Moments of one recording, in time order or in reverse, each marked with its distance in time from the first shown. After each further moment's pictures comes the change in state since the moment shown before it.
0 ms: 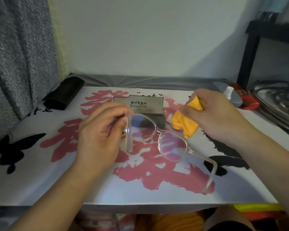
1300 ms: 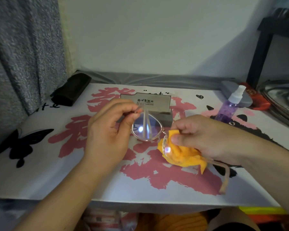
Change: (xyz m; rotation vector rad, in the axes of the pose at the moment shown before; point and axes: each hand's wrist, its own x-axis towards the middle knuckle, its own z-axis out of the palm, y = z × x) left_hand 0.000 -0.002 0.001 -0.078 0.008 -0.061; right_hand -0.018 -0.008 0.024 0.206 -0.607 0.036
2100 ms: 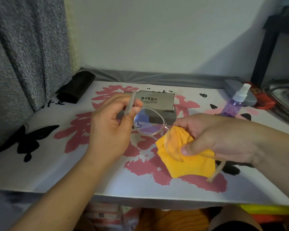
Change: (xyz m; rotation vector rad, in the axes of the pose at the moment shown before) left_hand 0.003 -0.009 0.001 -0.100 0.020 -0.043; right_hand -0.002 -0.005 -0.007 0.373 -0.281 0.139
